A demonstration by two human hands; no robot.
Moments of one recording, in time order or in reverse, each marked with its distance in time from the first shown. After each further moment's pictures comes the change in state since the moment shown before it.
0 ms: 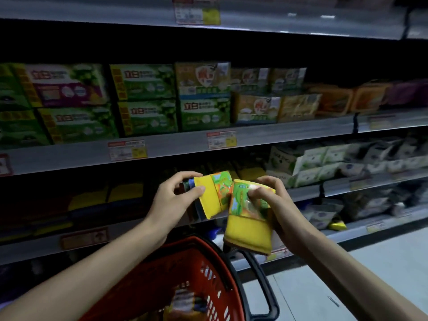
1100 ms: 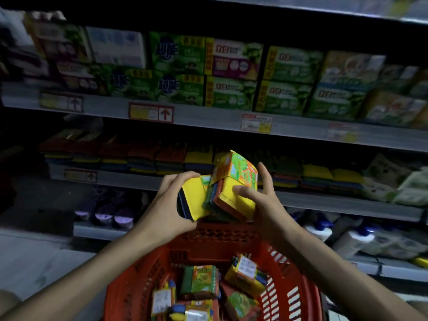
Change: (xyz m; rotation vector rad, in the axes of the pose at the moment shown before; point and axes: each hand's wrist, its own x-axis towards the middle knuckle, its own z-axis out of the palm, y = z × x) left_hand -0.139 -0.075 -0.202 0.476 0.095 0.140; right_hand -0.042 0.046 0.217 0.116 -0.424 0.046
